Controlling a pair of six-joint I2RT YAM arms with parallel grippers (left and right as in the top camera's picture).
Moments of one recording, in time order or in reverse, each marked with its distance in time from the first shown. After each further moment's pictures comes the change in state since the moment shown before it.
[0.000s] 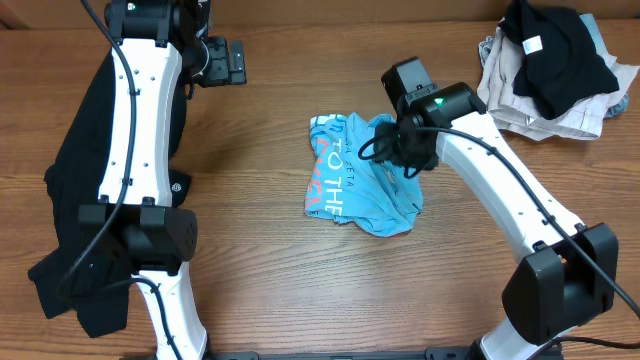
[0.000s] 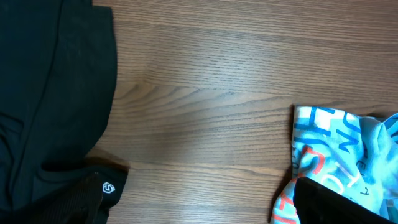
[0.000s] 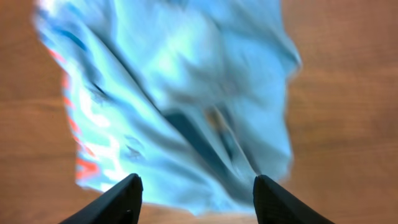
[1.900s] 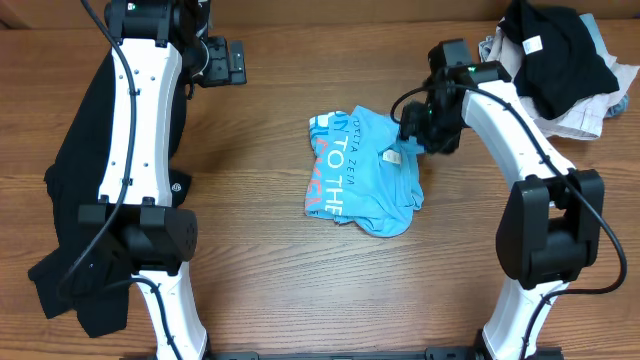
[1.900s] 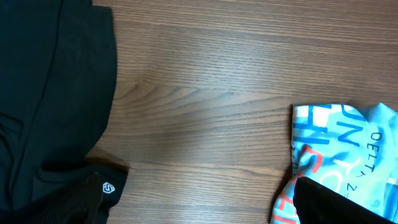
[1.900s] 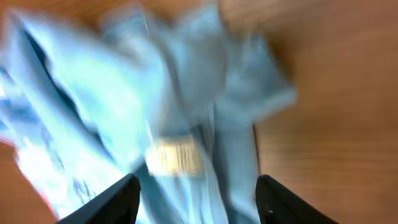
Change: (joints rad) left arm 0.000 0.000 0.000 0.001 0.000 0.000; right arm -0.223 0.238 0.105 0.002 -0.196 -0.133
